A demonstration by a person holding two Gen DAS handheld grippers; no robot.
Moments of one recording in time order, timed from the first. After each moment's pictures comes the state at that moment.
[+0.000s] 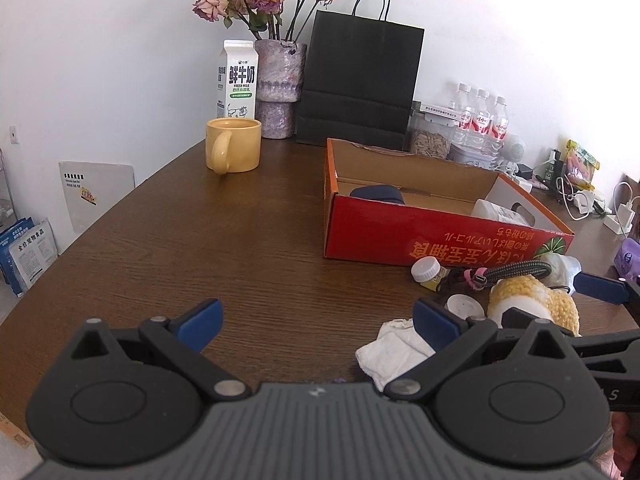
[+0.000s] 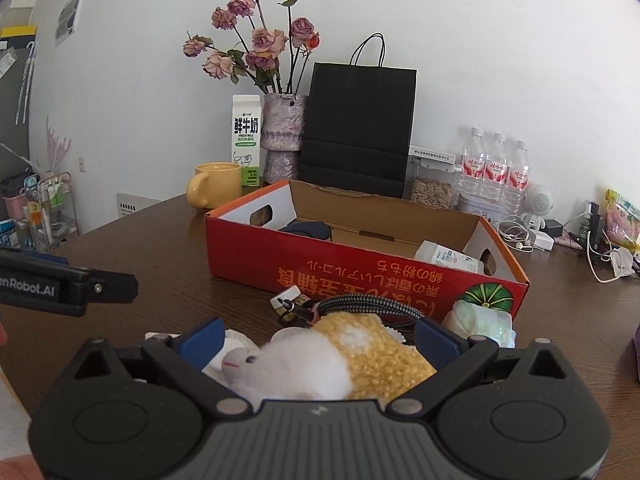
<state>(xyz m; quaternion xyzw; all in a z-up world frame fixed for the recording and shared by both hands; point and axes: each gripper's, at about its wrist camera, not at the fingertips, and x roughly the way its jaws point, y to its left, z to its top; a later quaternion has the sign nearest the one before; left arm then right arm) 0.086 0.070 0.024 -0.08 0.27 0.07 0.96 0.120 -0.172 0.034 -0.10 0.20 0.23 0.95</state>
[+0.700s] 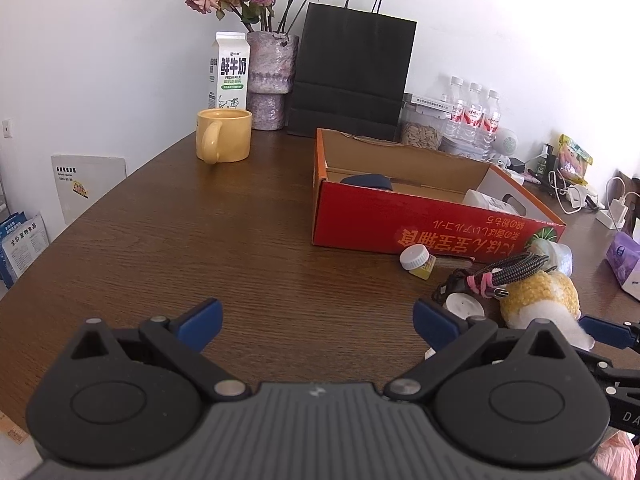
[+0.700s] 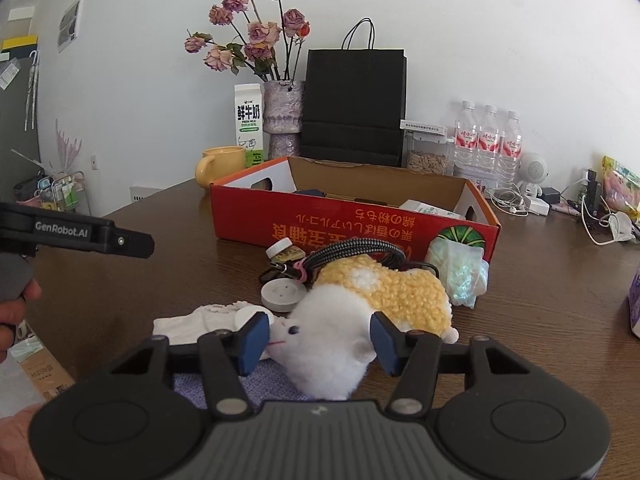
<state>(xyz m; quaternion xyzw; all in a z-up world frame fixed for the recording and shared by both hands) 0.084 0.059 0.018 -0.08 0.27 0.06 0.96 0.088 -0.231 0.023 -0.07 0.23 0.25 0.94</state>
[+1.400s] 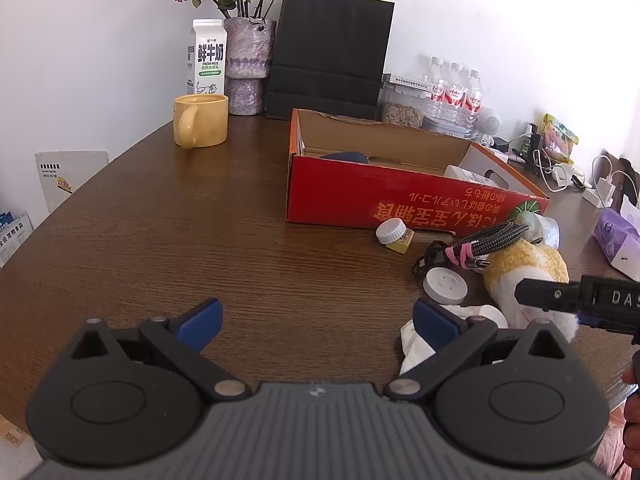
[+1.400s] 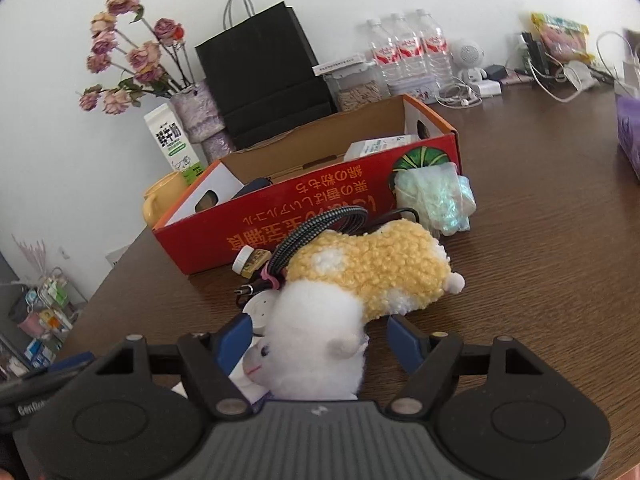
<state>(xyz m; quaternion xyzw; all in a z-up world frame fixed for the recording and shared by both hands) 0.083 0.044 0.007 -0.07 0.29 0.03 0.95 0.141 -0.243 0.014 0.15 0.34 0.18 0.91</state>
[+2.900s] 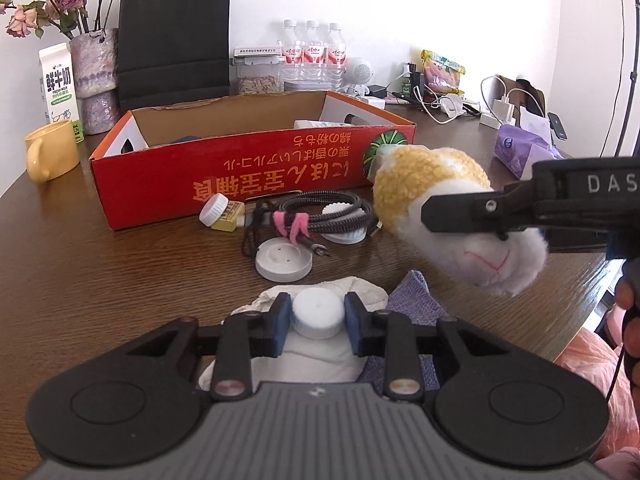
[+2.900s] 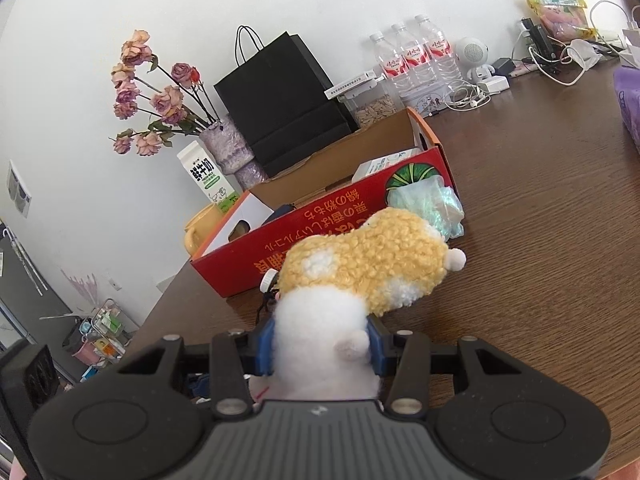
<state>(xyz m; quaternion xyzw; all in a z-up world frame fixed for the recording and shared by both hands) 0.107 -0.048 -0.016 0.02 0.30 -0.13 0.94 0.126 -0.294 0.016 0.21 0.30 0.25 0.90</state>
